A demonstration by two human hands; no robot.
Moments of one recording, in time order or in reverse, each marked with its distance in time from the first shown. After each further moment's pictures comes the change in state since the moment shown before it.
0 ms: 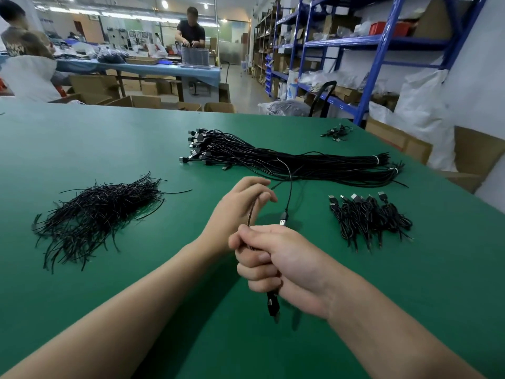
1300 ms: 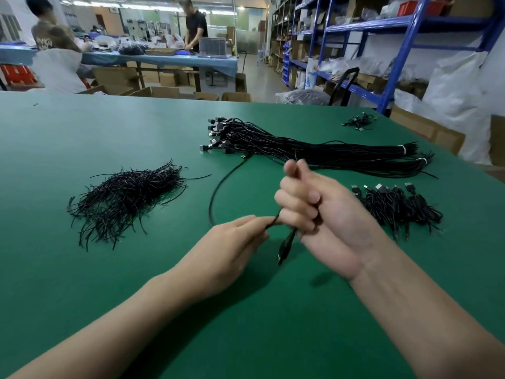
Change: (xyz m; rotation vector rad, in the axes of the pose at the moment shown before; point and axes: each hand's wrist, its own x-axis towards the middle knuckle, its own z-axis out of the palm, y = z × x) left_hand -0.081 0.029 -0.050 0.188 -0.269 0.080; right_hand 0.005 -0.023 -0.003 0.391 -0.057 -0.345
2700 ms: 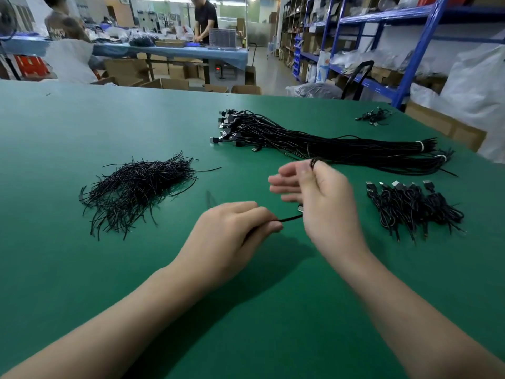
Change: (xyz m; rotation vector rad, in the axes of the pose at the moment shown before) left_hand -0.006 0.005 -0.016 0.187 0.243 0.028; right_hand 0.023 0.033 -0.017 -1.002 0.322 -0.429
